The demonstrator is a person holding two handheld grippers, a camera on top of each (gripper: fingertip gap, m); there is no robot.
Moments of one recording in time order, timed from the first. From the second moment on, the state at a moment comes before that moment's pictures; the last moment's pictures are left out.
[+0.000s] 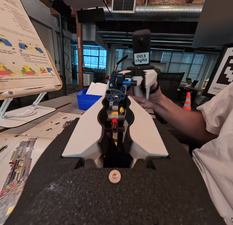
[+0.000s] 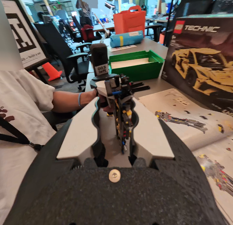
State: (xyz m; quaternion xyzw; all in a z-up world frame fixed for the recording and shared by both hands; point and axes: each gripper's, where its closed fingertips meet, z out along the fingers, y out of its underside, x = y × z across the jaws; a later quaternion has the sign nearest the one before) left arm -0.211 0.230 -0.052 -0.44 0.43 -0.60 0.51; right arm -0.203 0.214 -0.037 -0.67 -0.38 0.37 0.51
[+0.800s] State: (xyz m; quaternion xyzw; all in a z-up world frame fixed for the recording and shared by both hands) left arm -0.207 0.229 -0.057 -0.46 0.43 -0.62 0.47; right arm -0.209 0.224 -0.035 -0.62 -0.40 0.42 0.53
